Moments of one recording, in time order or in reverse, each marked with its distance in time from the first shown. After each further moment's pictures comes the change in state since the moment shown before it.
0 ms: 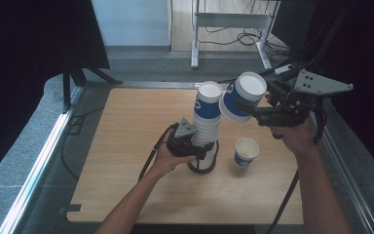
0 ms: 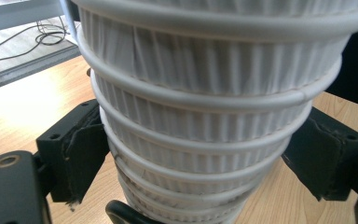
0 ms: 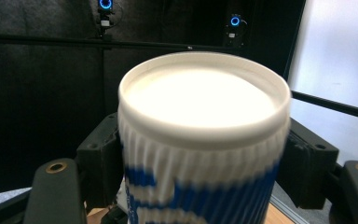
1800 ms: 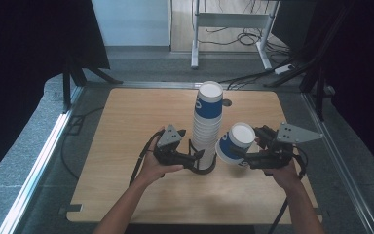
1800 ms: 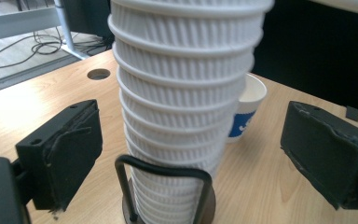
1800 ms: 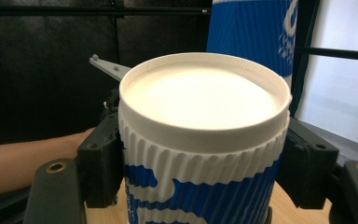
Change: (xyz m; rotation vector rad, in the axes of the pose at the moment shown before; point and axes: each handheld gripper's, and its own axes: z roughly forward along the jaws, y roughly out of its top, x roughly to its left) left arm -0.004 -0.018 -0.044 -0.054 -0.032 0.003; right arm 0.024 -0.115 -0.014 0.065 0.052 0.081
